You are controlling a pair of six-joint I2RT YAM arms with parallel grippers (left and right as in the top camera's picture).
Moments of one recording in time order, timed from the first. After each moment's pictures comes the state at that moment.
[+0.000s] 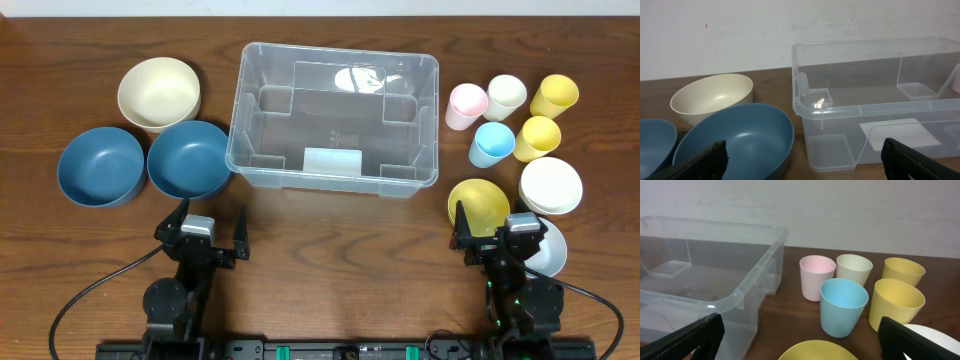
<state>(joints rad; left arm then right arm) -0.07 0.01 0.02 -0.11 0.10 0.02 0.06 0.01 0.01 -0.07 -0.03 0.01</state>
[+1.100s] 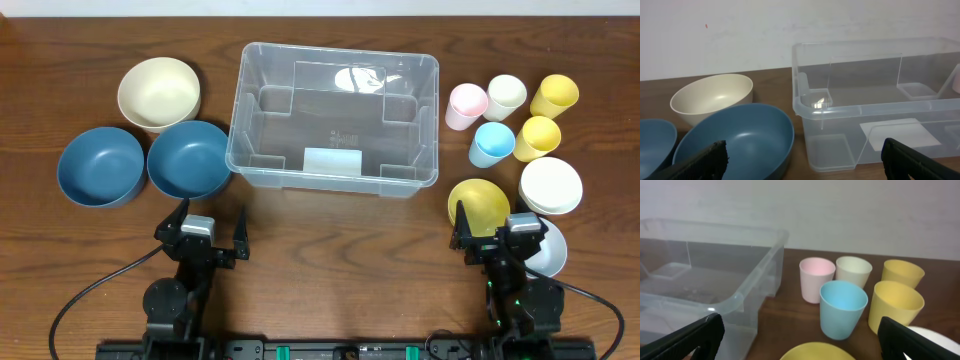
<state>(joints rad) -0.07 0.01 0.02 -0.11 0.10 0.02 0.06 0.01 0.01 -0.05 -0.03 0.01</state>
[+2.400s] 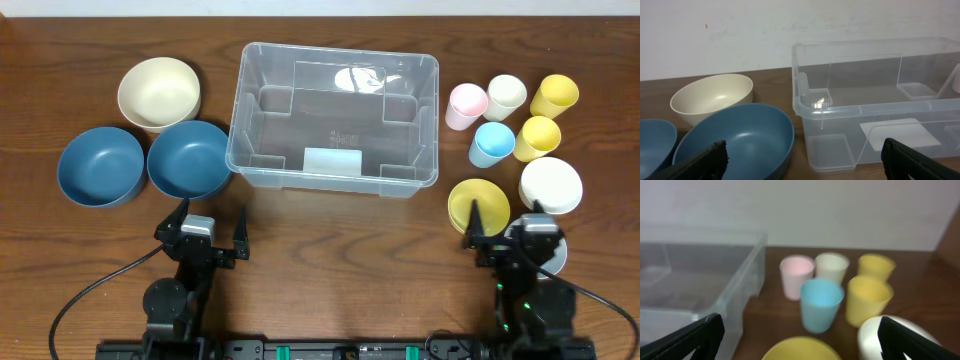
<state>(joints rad) -0.07 0.01 0.02 -0.11 0.10 0.02 0.06 0.01 0.19 -0.27 0.10 0.02</state>
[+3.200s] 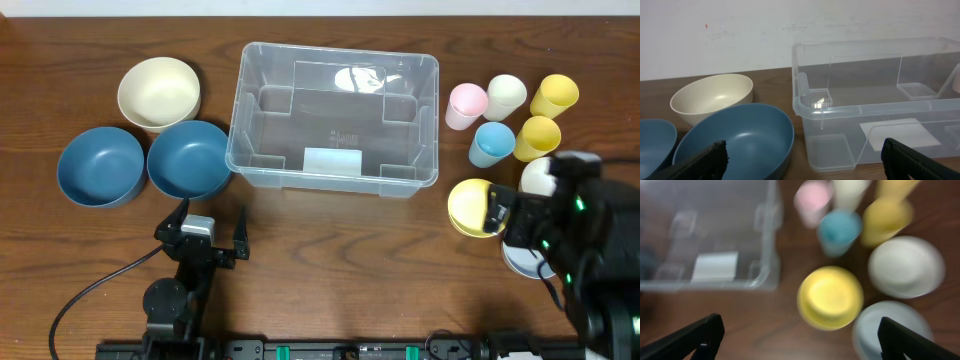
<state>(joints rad) -0.07 0.01 0.02 -0.11 0.10 0.02 0.05 0.84 1.12 -1.10 -0.05 0.24</state>
